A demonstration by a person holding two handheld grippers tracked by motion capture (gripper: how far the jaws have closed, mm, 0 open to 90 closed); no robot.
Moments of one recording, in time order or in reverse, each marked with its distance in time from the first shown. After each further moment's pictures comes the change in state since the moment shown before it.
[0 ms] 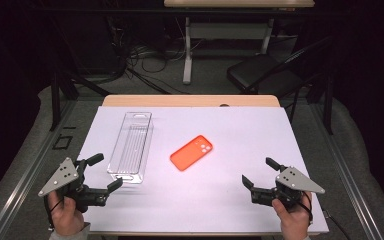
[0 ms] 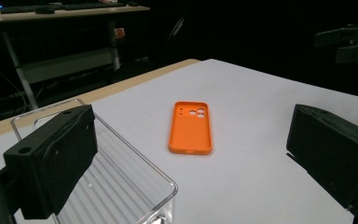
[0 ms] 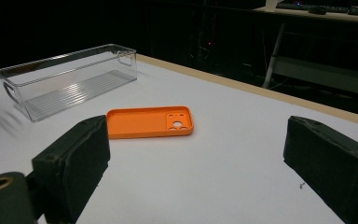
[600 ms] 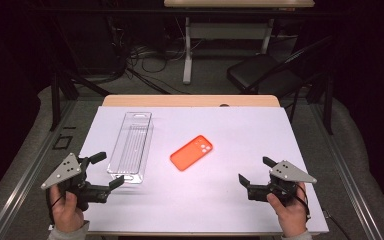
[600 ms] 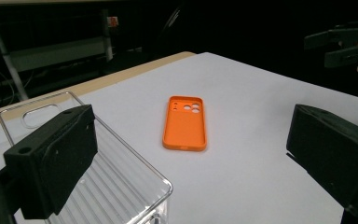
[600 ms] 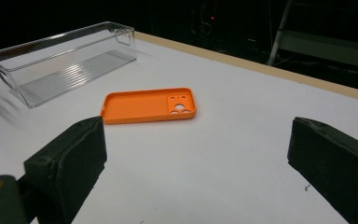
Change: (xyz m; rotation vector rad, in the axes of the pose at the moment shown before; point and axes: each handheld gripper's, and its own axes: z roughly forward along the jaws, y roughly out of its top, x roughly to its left) left arm 0.006 0.009 0.010 0.045 -0.035 -0.035; right arm -0.001 0.006 0.015 0.107 0.008 0.022
